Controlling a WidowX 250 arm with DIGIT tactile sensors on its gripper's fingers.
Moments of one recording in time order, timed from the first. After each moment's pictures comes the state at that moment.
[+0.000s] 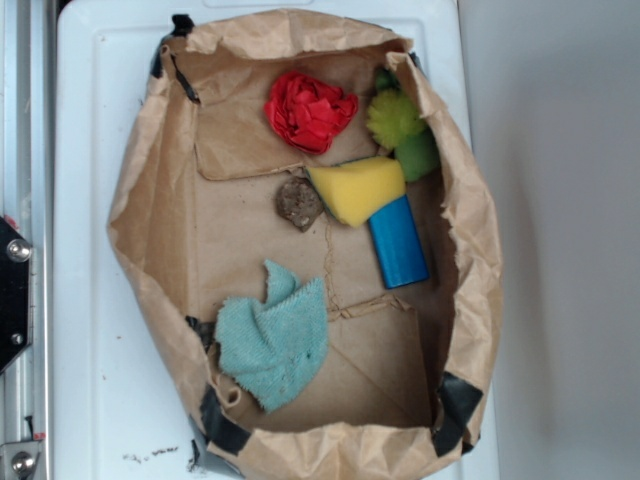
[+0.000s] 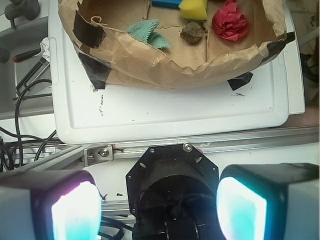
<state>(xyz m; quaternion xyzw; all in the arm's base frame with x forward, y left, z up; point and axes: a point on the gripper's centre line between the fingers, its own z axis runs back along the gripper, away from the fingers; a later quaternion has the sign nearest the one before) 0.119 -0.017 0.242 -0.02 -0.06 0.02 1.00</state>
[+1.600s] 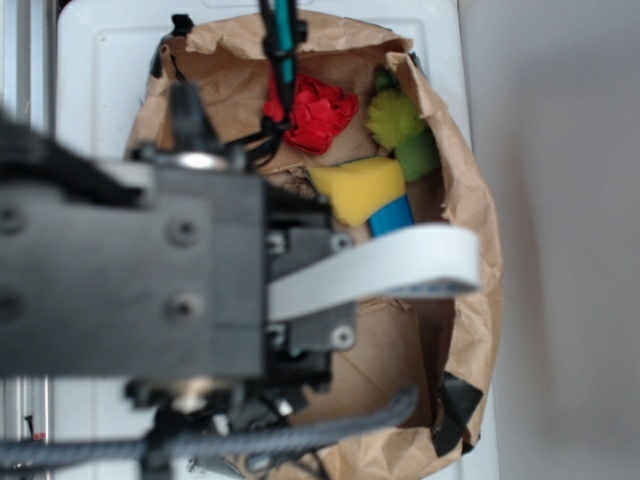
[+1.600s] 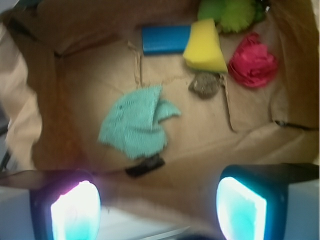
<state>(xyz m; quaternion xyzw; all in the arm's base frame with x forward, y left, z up) 0.246 -0.010 0.170 -0.02 -0.06 0.16 0.99</state>
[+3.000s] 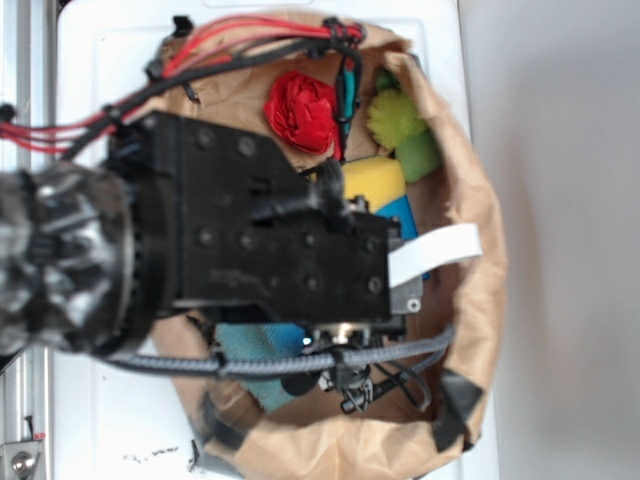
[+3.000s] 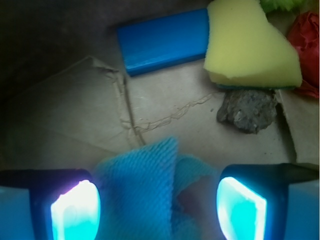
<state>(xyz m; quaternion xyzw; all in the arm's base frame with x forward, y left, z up) 0.284 -0.003 0.078 -0.02 -0.06 0.23 0.97</state>
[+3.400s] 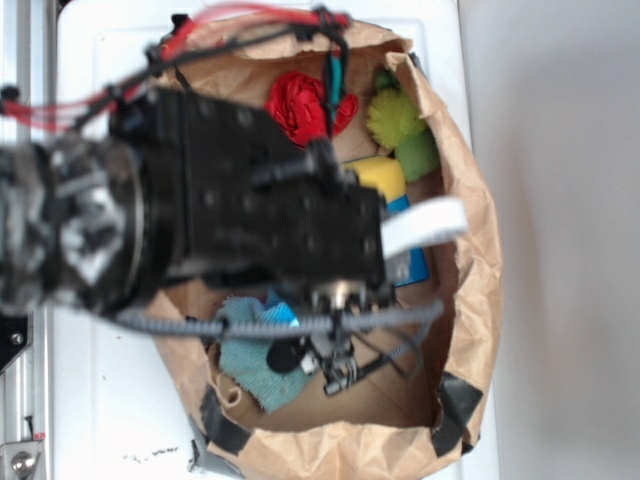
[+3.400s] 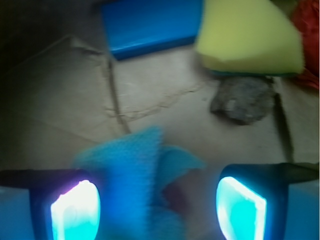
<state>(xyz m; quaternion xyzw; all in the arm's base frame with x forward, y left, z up) 0.273 0.013 0.074 -0.03 -0.03 0.24 0.97</state>
